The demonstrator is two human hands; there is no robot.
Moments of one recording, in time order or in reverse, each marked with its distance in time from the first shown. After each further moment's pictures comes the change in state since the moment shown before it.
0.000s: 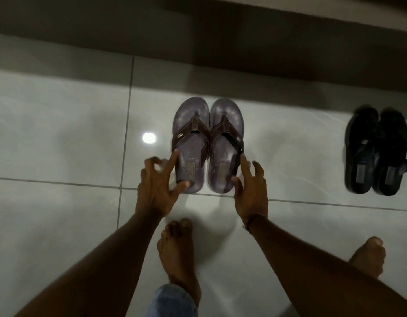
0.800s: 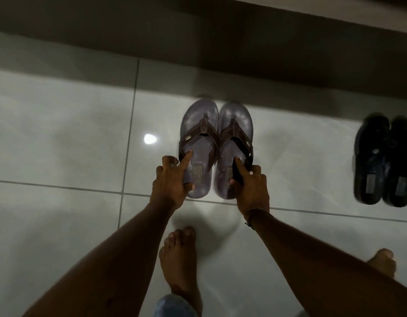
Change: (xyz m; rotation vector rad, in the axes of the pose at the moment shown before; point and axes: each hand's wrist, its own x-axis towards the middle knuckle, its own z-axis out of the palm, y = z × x) left_hand 0.038 0.011 0.013 0.037 -0.119 -0.007; right_hand 0.036 -0.002 0.015 -0.138 -0.070 -0.064
